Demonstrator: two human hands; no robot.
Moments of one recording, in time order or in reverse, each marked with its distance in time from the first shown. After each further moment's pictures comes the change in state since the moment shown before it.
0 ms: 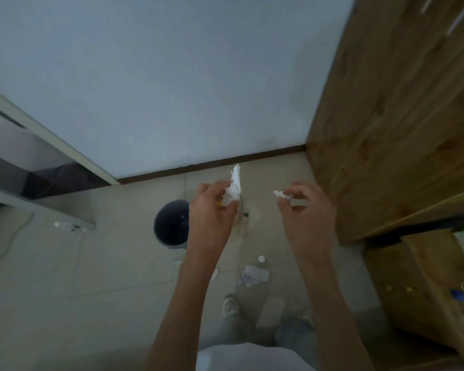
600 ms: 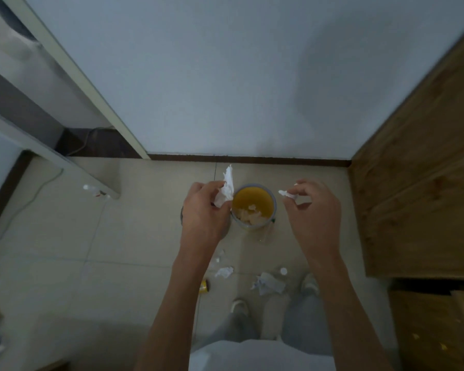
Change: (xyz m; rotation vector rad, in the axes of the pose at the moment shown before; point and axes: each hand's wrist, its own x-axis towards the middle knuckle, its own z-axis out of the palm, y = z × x) left_hand 0.062 -0.124 -0.110 0.103 0.148 -0.156; right_hand 0.016 -0.040 0.156 -0.116 -0.226 -0.228
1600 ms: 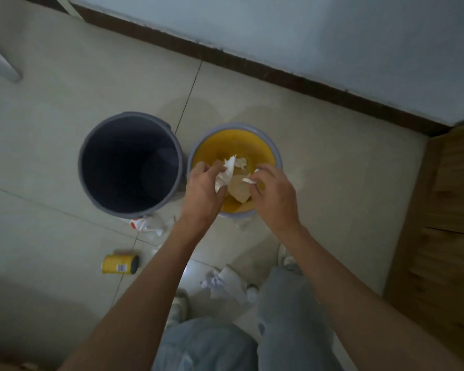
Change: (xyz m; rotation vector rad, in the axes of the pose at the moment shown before) left_hand 0.185 -0.329 0.493 0.195 -0.181 -0.233; right_hand 0.077 0.479 0.415 -0.124 -0.661 -0.164
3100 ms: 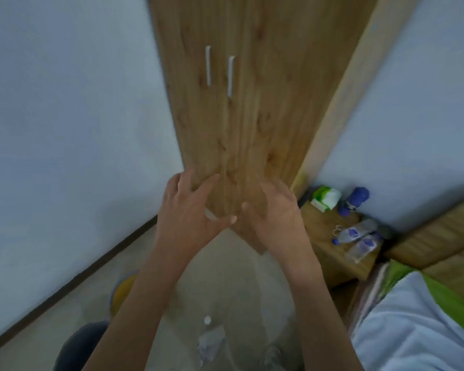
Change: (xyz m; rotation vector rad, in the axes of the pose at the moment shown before) left_hand -0.458 0.476 -0.398 0.267 -0.155 1.317; right_hand -0.477 -0.418 -0.556 -0.024 0.881 0.912
